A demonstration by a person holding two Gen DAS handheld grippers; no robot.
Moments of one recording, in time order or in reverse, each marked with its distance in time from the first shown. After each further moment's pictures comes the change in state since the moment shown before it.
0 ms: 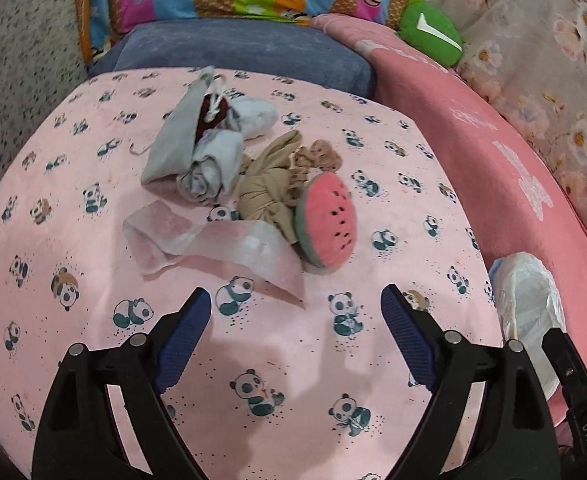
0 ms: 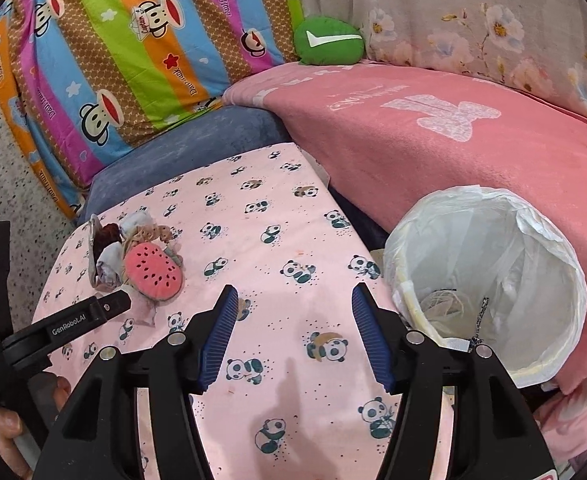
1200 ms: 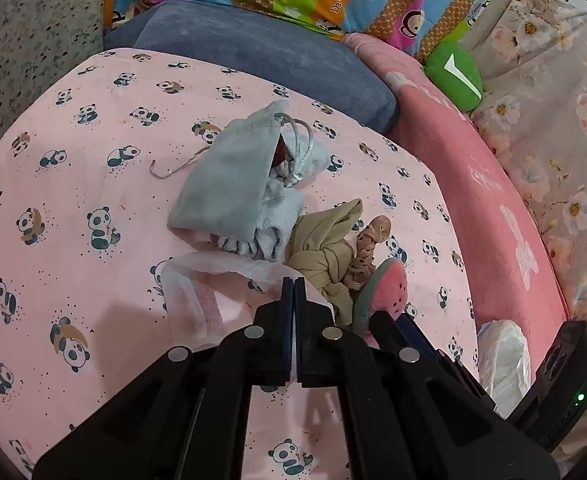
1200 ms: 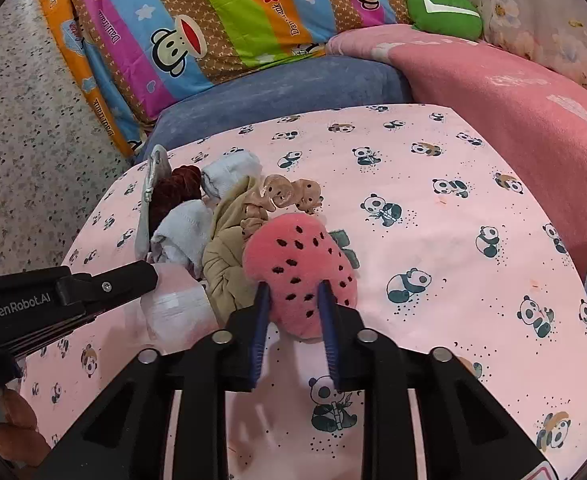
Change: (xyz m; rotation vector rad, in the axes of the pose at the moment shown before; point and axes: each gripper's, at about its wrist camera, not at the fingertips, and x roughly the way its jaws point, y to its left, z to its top) left arm 0.011 0.054 0.052 -0.152 -0.024 -0.090; right arm 0.125 0.142 0.003 -0.181 0.127 0.230
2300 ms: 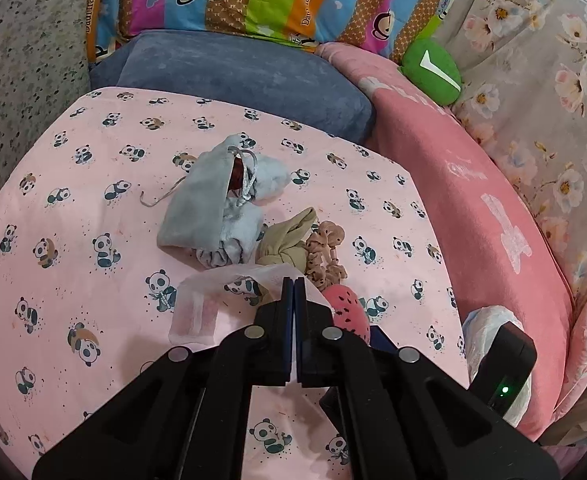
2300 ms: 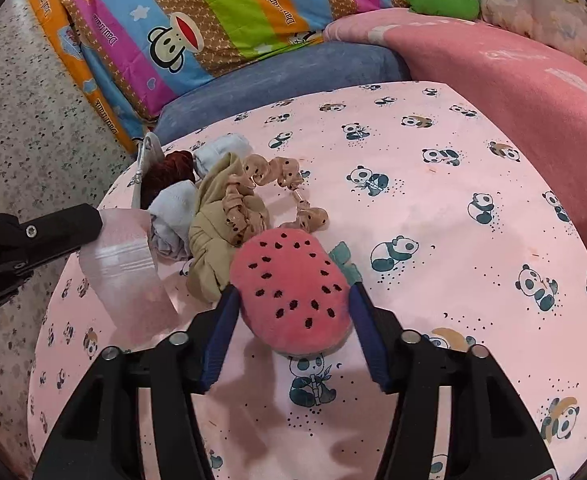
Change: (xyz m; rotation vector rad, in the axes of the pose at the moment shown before) left arm -0.032 -0.034 -0.003 0.096 -0.039 0.006; right arm 0.005 -0.022 -0.014 0.036 0.045 0.053
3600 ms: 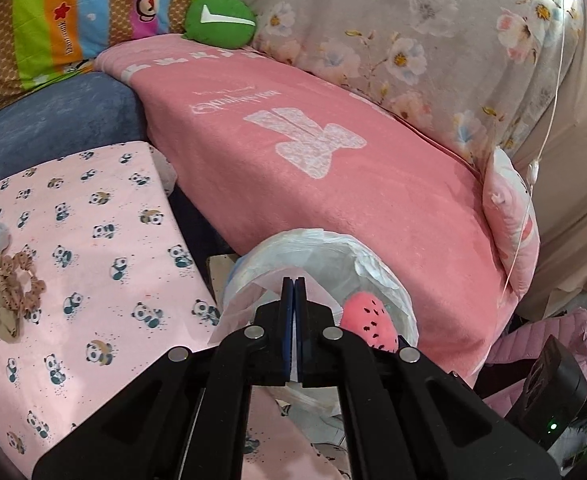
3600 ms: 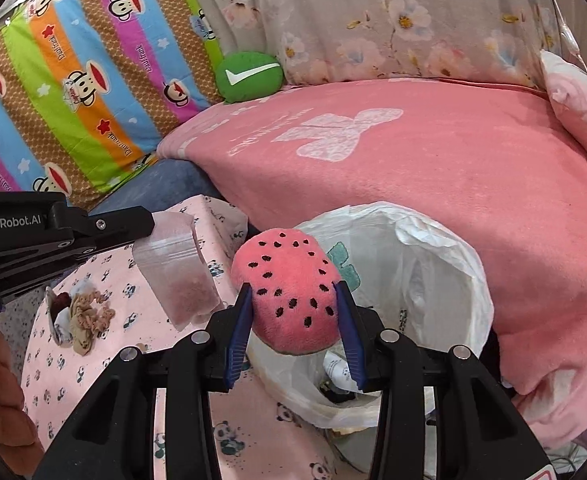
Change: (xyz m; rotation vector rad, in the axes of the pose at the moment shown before) left arm -0.007 -0.301 -0.090 0.486 0.115 -0.358; right arm -0.241 -0.209 -0.052 0.345 -0.314 -0.375
